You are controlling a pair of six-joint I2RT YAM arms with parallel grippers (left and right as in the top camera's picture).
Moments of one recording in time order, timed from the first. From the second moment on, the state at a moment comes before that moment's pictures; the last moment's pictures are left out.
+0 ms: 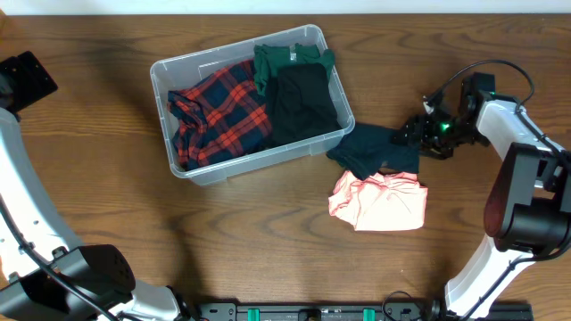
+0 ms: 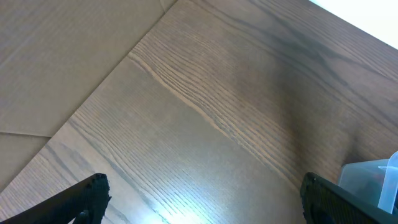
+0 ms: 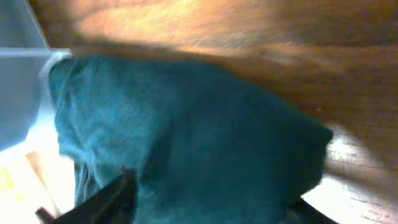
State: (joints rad) left arm 0.53 1.71 1.92 -1.10 -0.14 -0.07; right arm -0.16 2.02 1.31 -0.81 -0.59 0.06
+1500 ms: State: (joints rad) left arm 0.53 1.71 1.92 -1.10 -0.14 -0.07; right arm 0.50 2.19 1.59 -0.02 -0.69 0.54
